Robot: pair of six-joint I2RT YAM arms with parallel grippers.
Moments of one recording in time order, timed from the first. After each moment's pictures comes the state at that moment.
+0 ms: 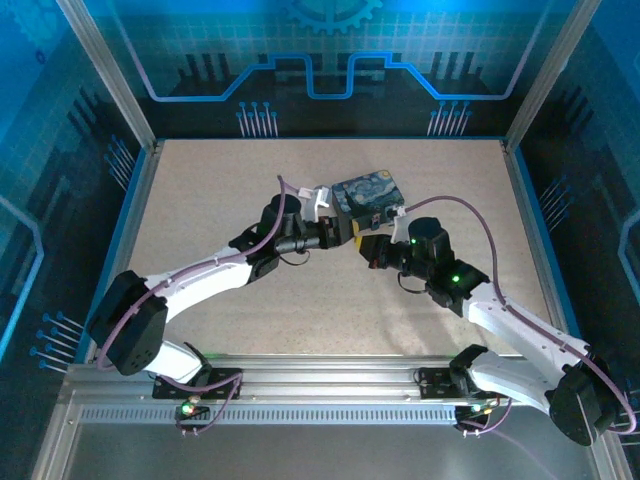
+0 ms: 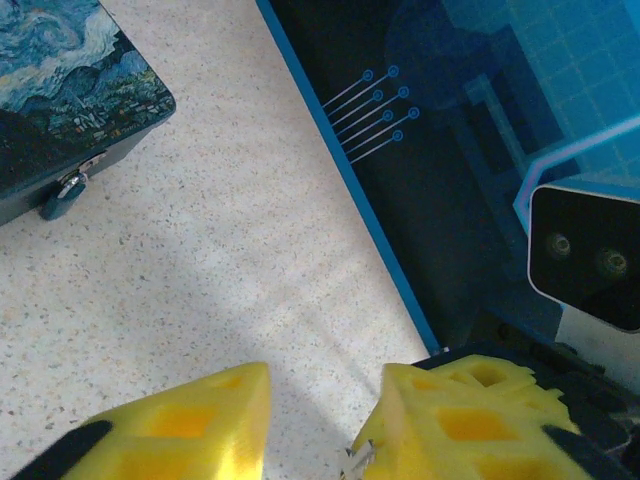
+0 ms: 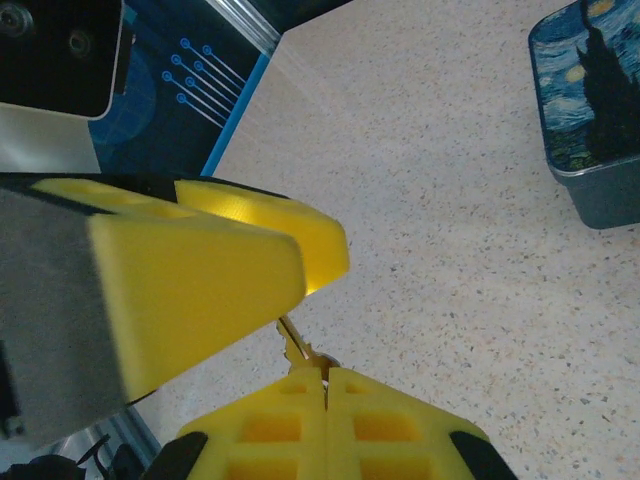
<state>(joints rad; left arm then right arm) -0.66 1.47 0.92 0.24 0.41 -0.80 0.59 1.02 0.67 -0.07 -0.25 0.66</state>
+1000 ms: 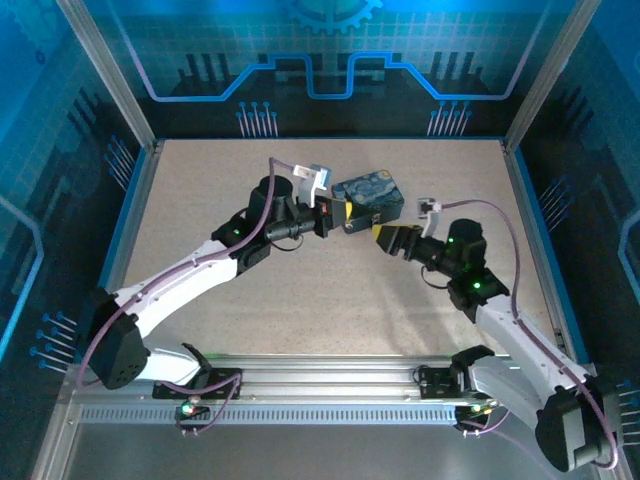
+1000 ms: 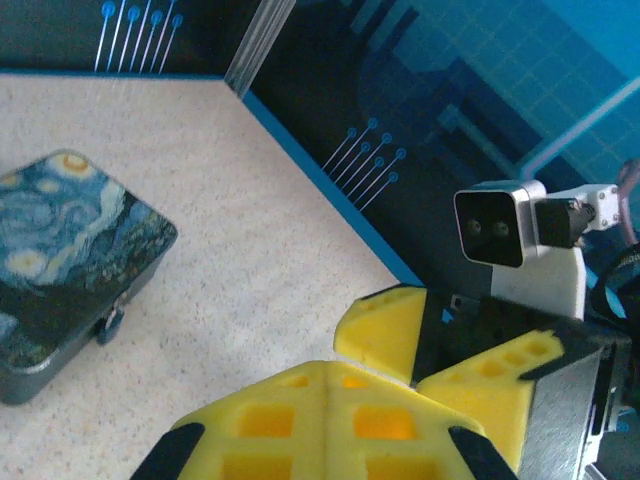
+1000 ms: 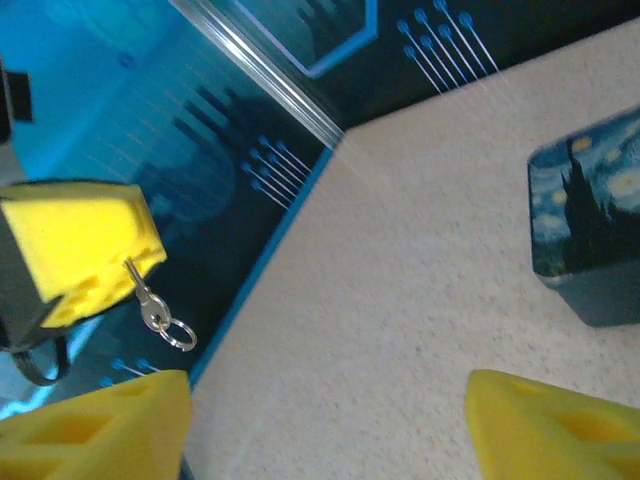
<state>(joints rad) -0.66 1.36 1.10 0.02 0.33 -0.51 0.27 0.89 0.53 0.22 -0.58 0.70</state>
